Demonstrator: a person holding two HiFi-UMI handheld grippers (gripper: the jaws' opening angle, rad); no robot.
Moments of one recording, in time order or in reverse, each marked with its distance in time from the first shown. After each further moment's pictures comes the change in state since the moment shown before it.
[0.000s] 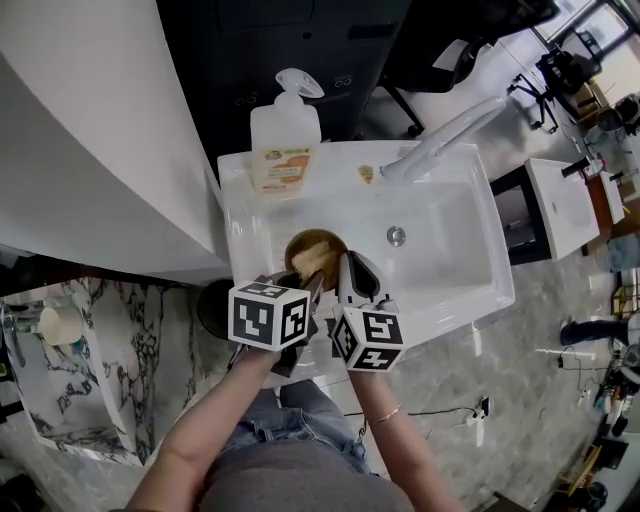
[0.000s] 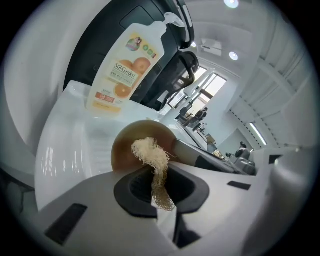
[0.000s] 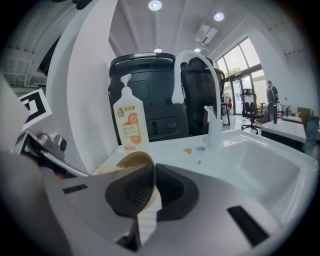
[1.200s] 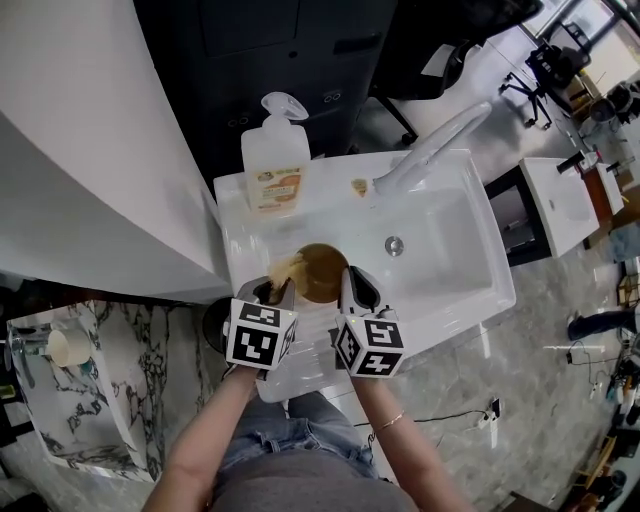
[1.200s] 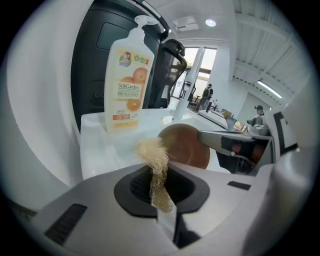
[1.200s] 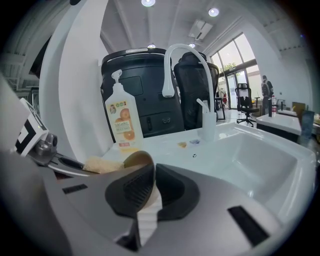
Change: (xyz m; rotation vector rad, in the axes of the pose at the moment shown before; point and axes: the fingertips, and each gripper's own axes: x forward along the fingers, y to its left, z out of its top) left arm -0.020 0.054 0.006 0.334 0.022 0.269; right arm 0.003 -0.014 -0.014 0.051 0.045 -0.034
